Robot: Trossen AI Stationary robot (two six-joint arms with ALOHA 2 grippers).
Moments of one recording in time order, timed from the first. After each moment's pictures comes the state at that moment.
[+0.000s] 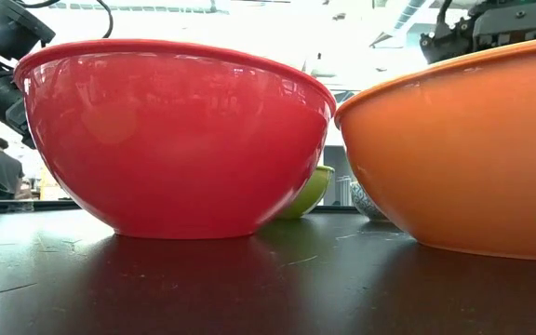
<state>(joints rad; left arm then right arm) 0.11 0.22 0.13 -0.40 -0.24 -0.24 0.41 1.38 0.98 -1.01 0.16 1.02</state>
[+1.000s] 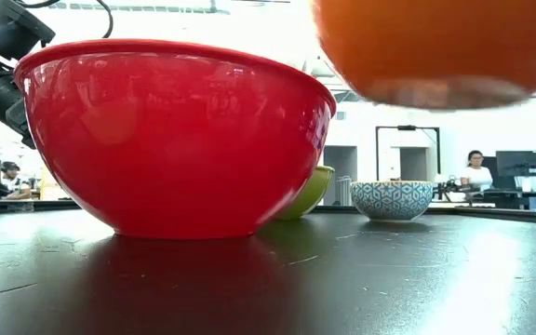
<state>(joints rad) 0.11 0.22 0.13 -0.40 -0.24 -0.24 0.38 1.18 1.11 -0.80 0.07 0.89</state>
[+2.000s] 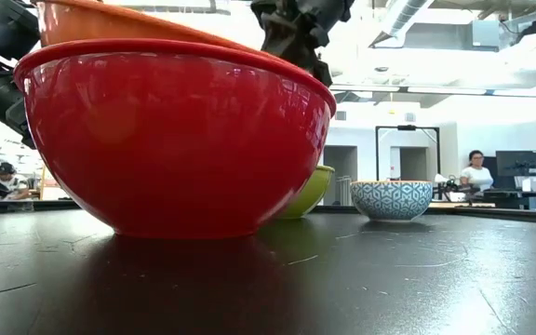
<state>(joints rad) 0.11 0.22 0.13 -0.40 -0.24 -0.24 0.06 1.74 1.48 -0.51 0.02 0.57</state>
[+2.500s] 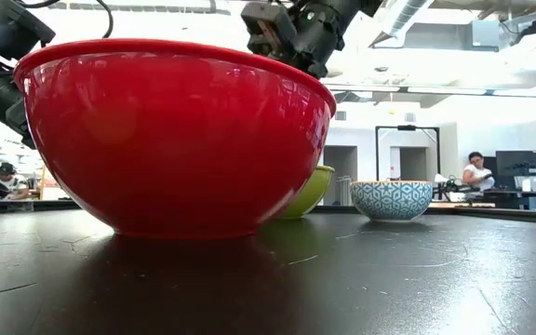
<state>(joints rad) 0.11 0.22 0.13 -0.40 -0.24 -0.24 0.04 1.82 1.48 -0.57 0.02 0.57</state>
